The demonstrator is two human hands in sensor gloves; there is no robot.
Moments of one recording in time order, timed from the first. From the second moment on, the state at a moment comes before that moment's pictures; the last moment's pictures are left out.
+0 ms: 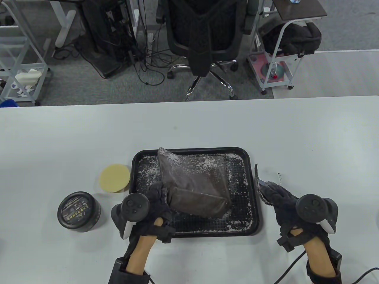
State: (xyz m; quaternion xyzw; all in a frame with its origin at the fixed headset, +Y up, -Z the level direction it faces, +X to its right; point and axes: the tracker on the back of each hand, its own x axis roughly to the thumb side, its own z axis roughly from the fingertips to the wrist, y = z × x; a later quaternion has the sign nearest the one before) left_hand -0.177 -0.734 -0.227 0.04 -0.04 0.40 0.92; right_hand 0.269 -0.723 -0.202 0.11 -0.03 0.94 0.33
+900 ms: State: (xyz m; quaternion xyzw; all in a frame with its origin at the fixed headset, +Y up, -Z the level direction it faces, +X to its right) left_hand -0.152 -0.765 -0.228 -0.14 -0.01 -0.04 0.99; right_hand 0.254 -0.722 -0.199 0.14 -0.04 0.95 0.29
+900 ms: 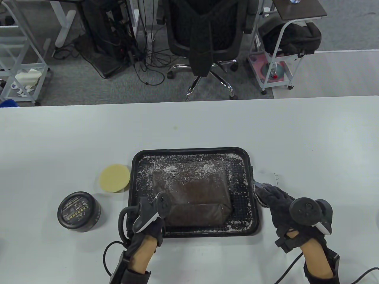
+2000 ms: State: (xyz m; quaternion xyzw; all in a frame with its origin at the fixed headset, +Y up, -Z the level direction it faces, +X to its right) left_hand -0.169 -0.778 -0.219 -0.10 -0.10 0.05 0.99; right_hand 0.084 -0.718 -0.234 0.26 -0.09 0.94 0.21
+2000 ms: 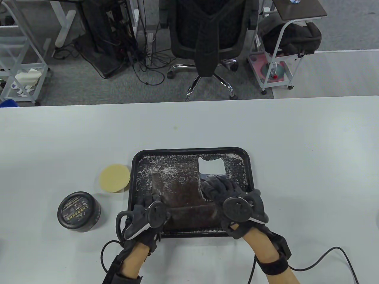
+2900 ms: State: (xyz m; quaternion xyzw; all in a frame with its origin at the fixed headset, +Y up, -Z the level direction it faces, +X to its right) left_hand -0.174 -0.782 -0.220 -0.17 -0.10 0.08 0.98; right_hand -0.077 -0.765 -0.299 0.26 0.05 0.94 0.21
